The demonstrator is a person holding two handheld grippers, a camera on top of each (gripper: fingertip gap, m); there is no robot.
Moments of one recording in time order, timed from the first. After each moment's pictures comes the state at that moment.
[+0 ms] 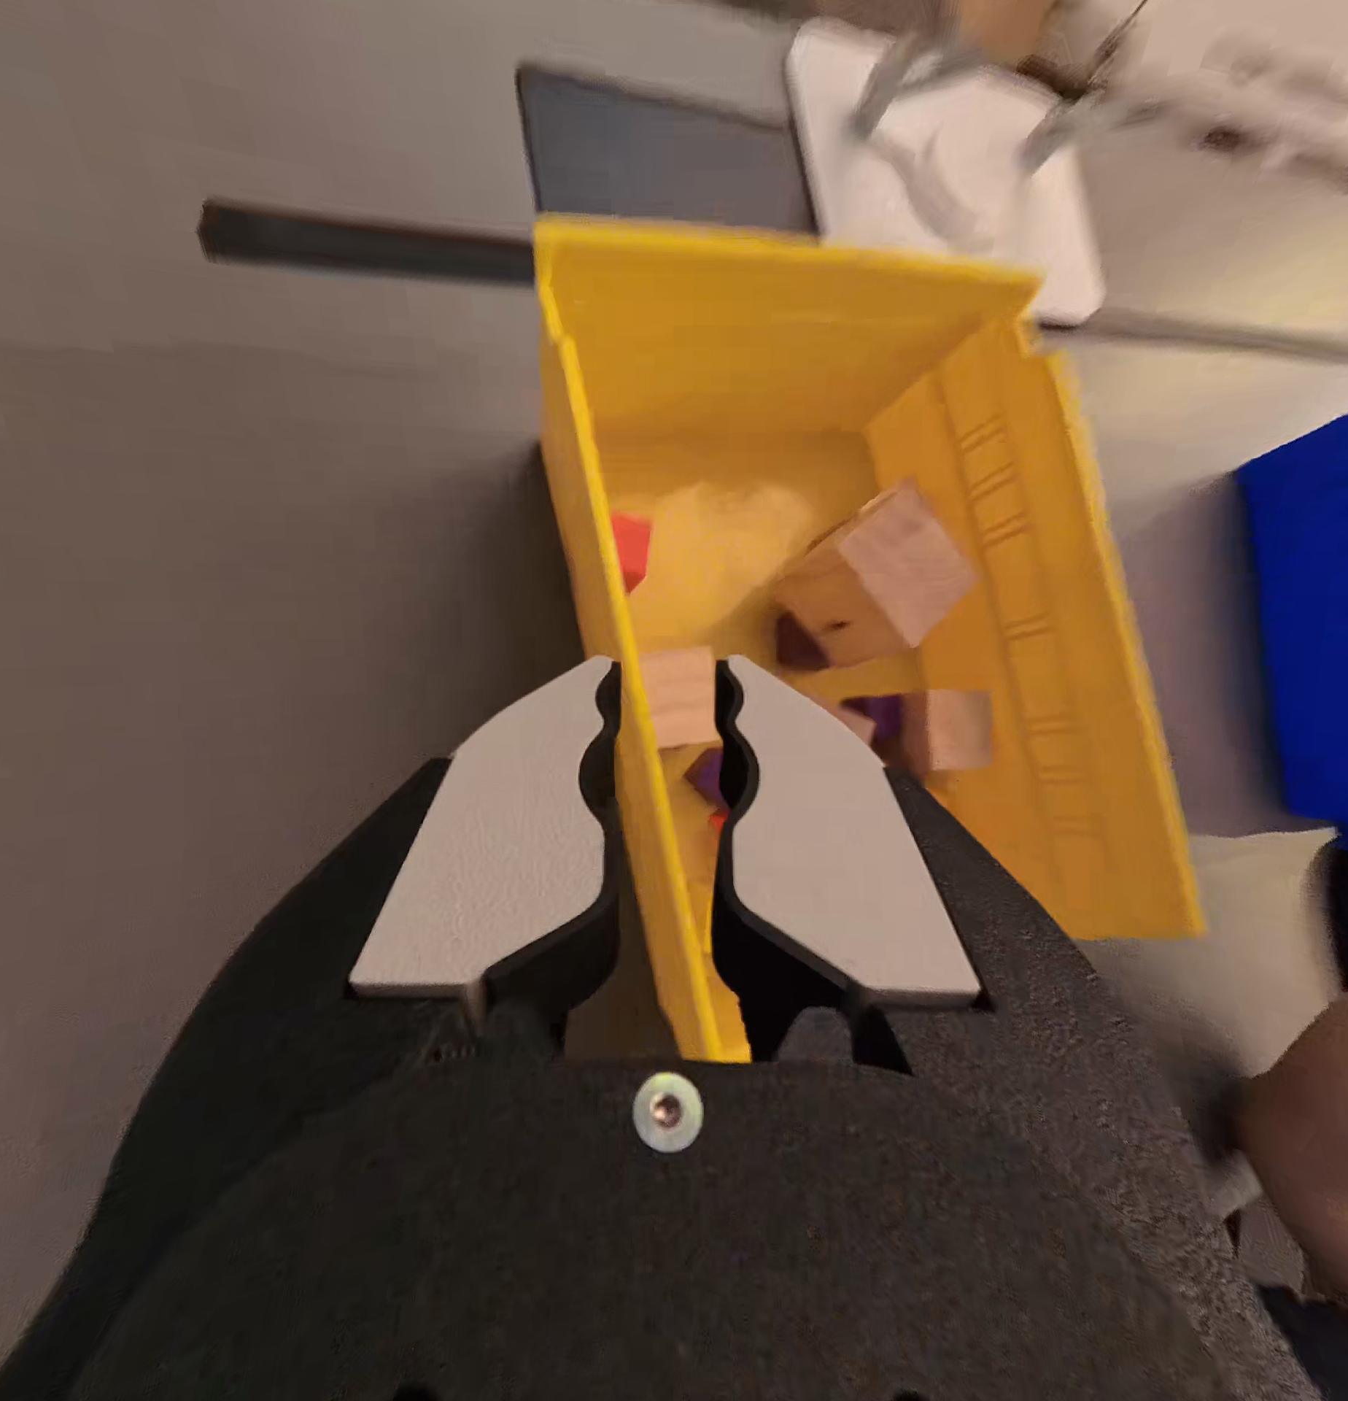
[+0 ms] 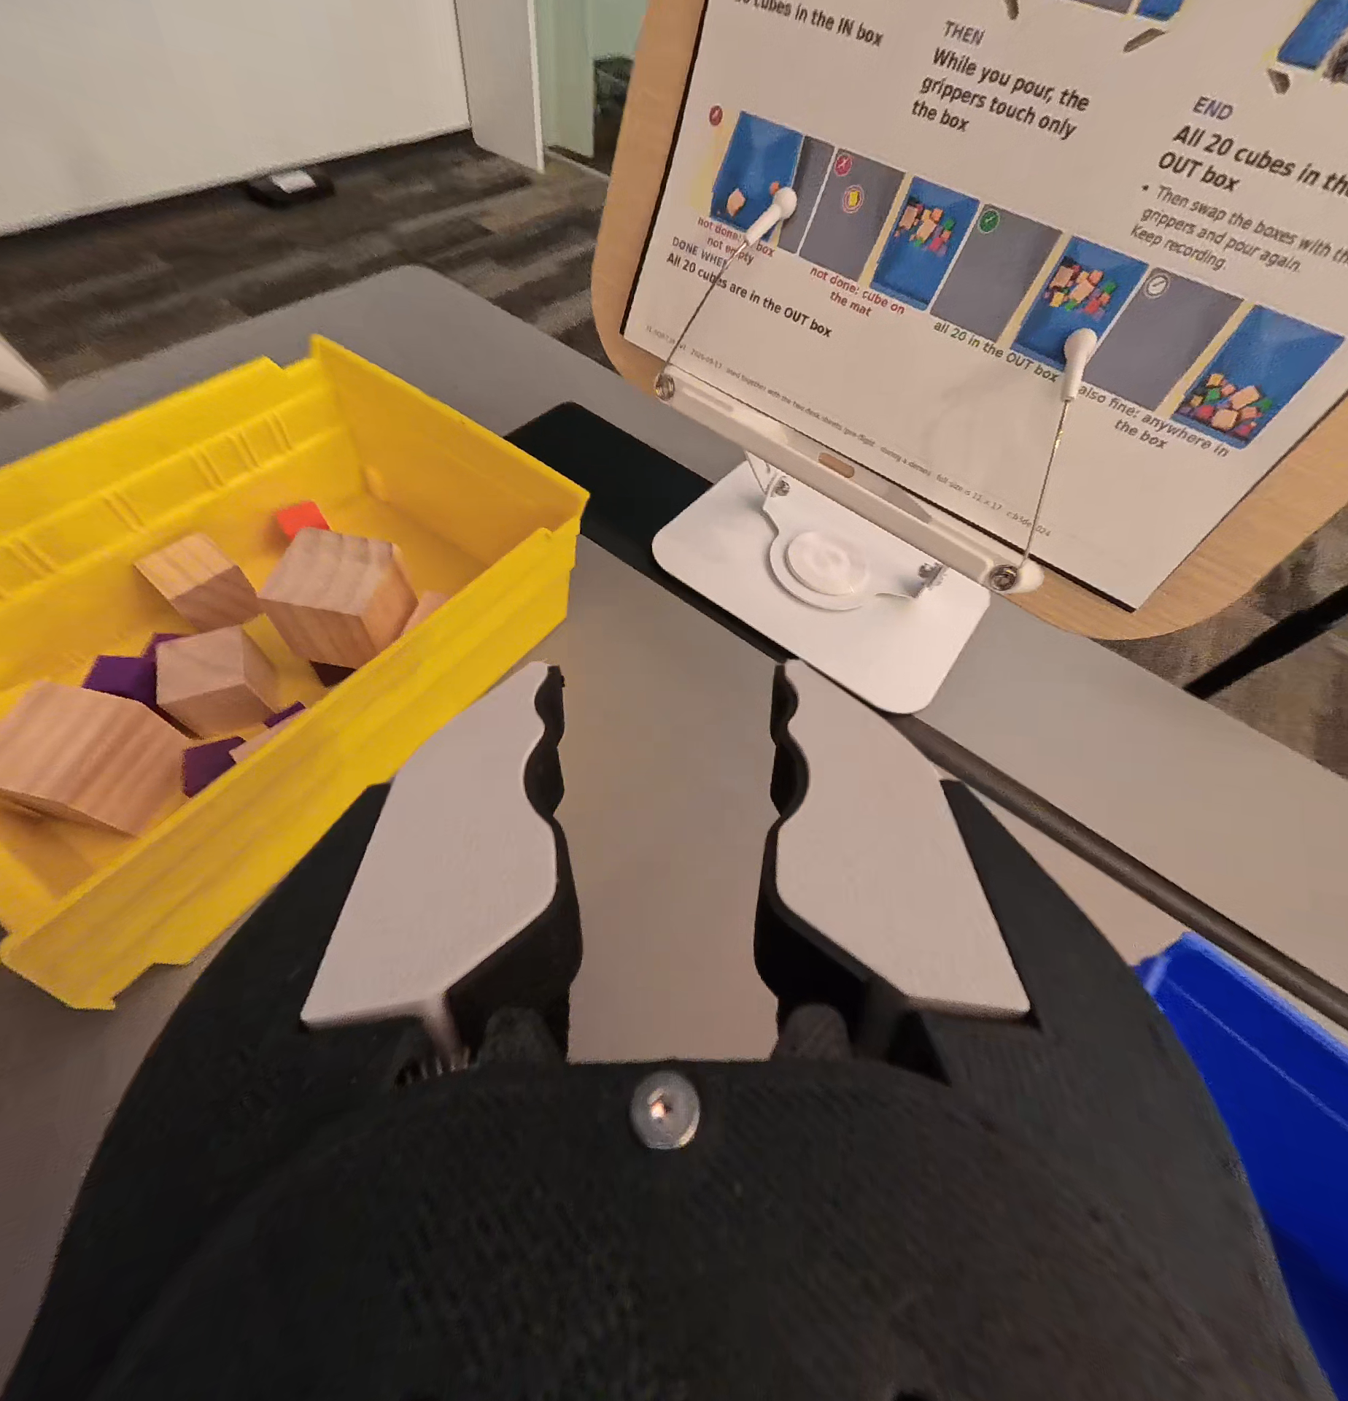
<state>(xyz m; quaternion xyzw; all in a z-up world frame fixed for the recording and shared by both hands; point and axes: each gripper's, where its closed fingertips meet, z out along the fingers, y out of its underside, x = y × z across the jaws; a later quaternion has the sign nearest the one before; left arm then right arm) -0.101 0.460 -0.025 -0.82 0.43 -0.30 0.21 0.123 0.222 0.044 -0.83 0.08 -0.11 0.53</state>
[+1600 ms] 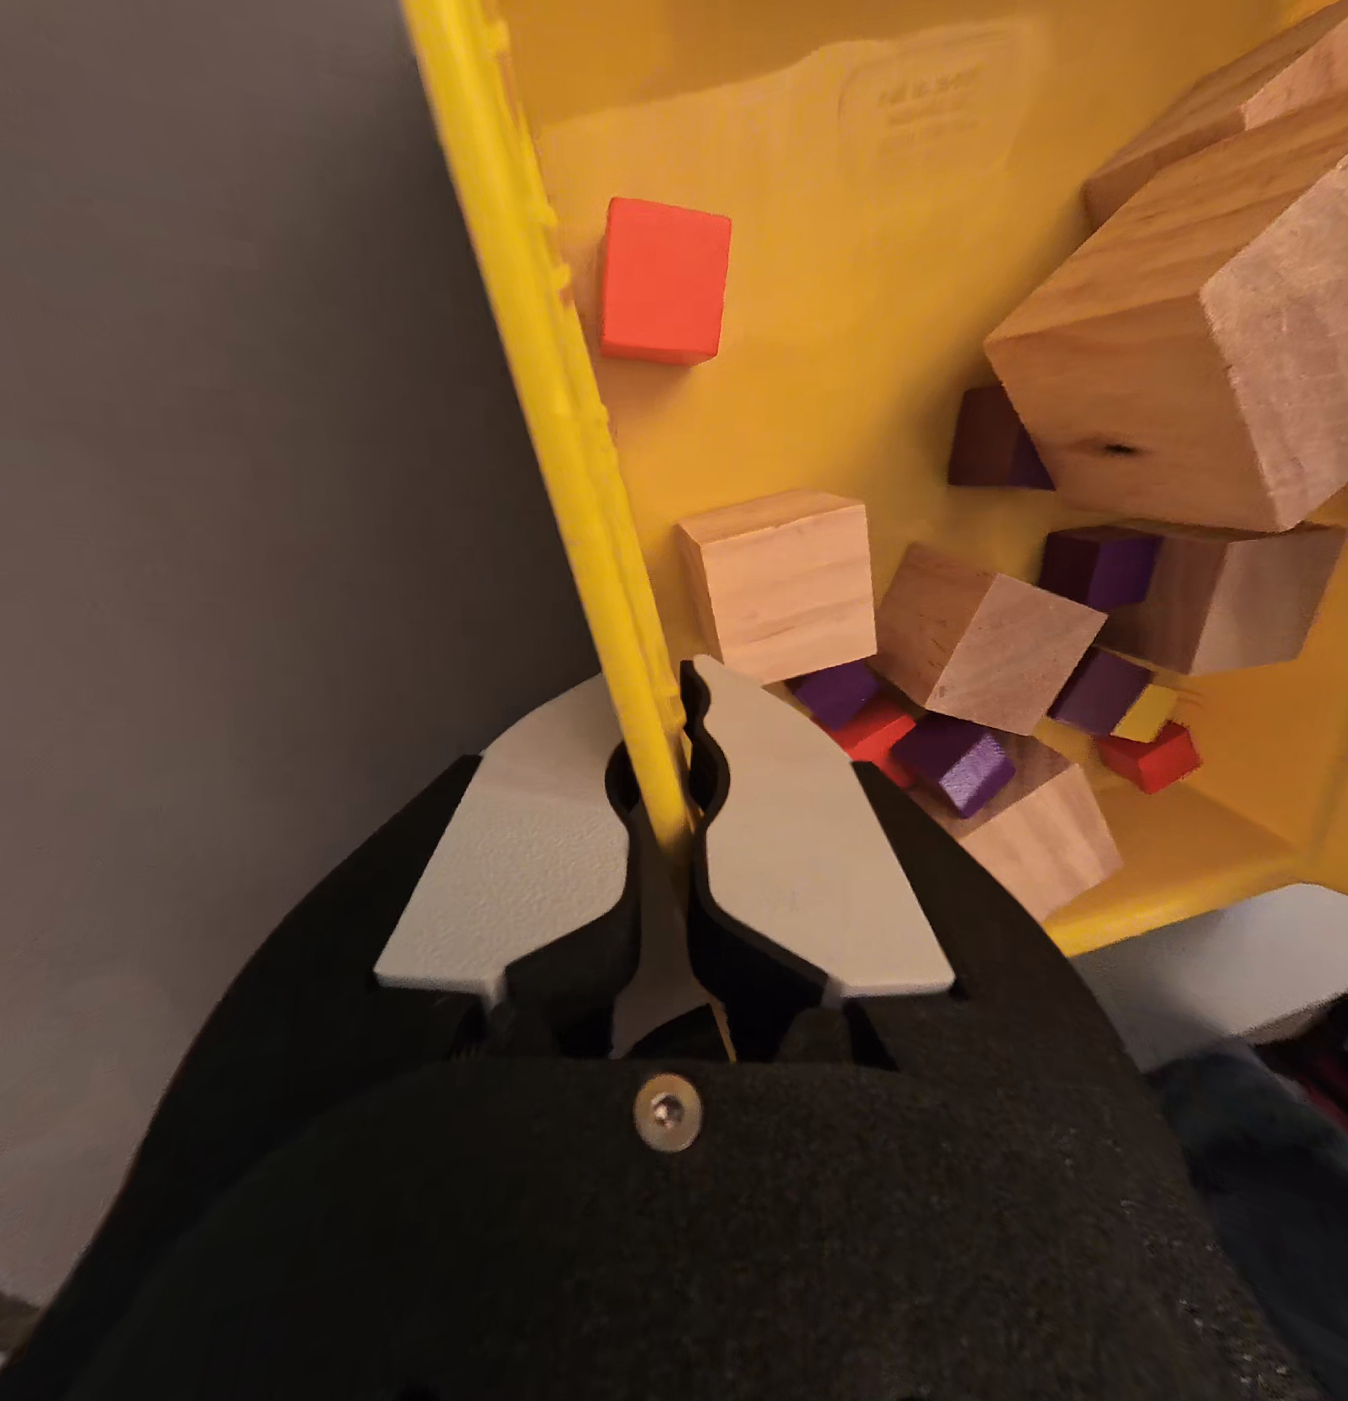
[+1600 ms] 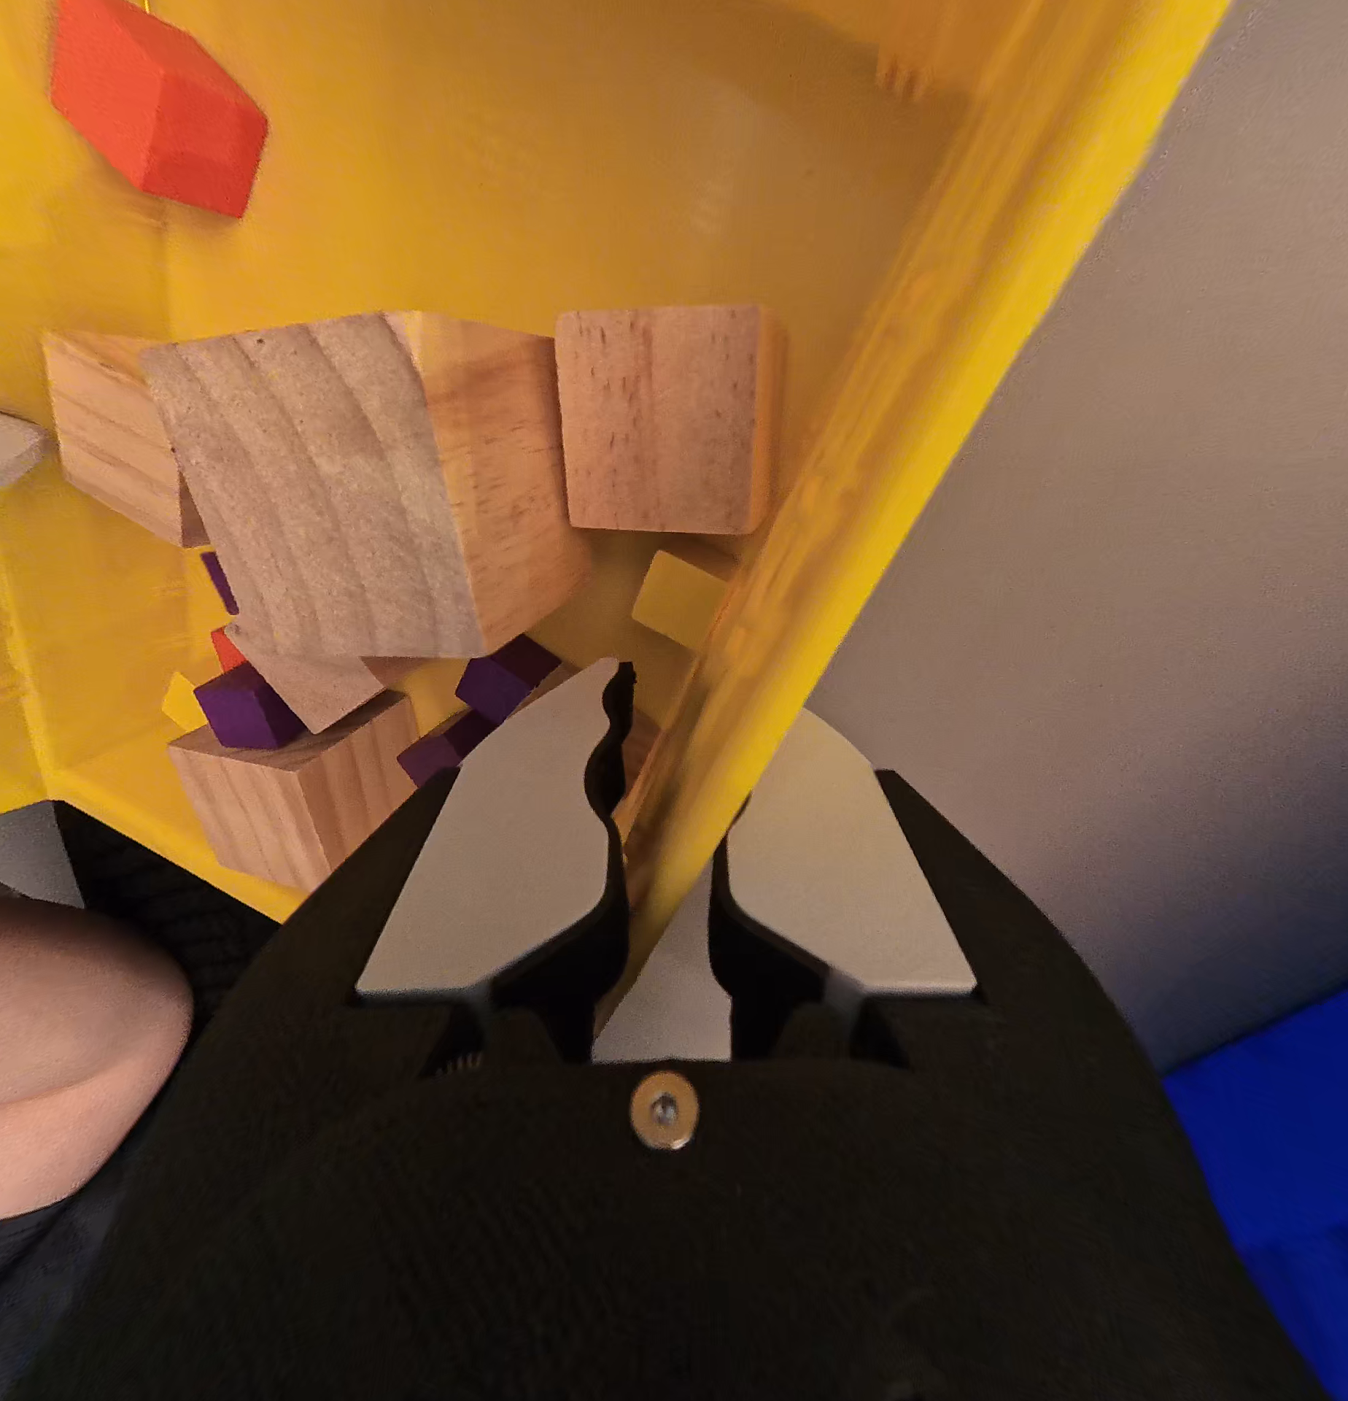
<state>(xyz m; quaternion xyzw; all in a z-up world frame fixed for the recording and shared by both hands) -0.039 0.357 -0.115 -0.81 0.58 -0.11 0.02 0.075 0.214 -0.126 -0.94 0.30 0.12 0.10</state>
